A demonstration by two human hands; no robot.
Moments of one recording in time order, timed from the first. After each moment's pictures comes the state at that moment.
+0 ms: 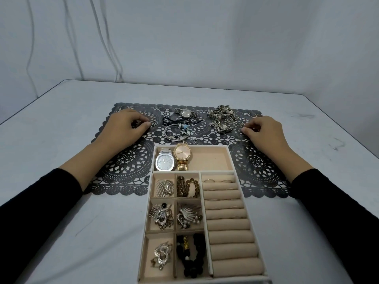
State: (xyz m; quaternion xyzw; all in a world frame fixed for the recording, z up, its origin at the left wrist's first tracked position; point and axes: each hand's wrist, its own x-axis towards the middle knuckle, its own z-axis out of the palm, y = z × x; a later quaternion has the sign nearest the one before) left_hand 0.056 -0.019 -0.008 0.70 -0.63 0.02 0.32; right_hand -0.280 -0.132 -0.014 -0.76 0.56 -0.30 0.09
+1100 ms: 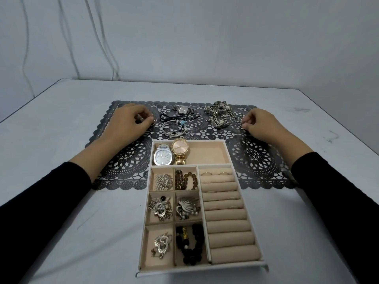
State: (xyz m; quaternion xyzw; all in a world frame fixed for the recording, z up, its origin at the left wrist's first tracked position) left_hand 0.043 -0.025 -0.008 0.68 -0.64 0.02 0.35; right_hand -0.284 -0.136 0.003 -0.77 0.57 -0.22 0.19
